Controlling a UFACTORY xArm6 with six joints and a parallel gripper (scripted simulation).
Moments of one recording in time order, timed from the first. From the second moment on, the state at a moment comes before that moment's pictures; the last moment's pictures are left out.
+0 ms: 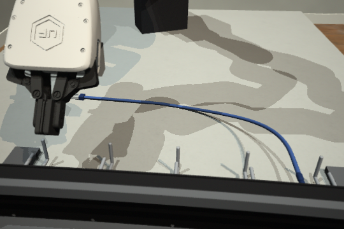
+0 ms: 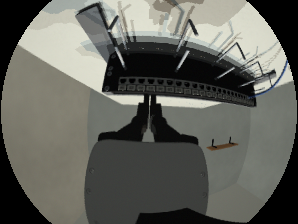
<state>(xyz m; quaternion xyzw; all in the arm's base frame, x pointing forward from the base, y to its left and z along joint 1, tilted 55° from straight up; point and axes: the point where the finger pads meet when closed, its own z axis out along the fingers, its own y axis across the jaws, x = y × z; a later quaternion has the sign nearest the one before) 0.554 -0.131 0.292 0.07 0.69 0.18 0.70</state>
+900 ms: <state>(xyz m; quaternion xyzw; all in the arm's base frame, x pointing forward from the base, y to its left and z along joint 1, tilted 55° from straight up) 0.548 -0.132 0.292 0.07 0.69 0.18 0.70</state>
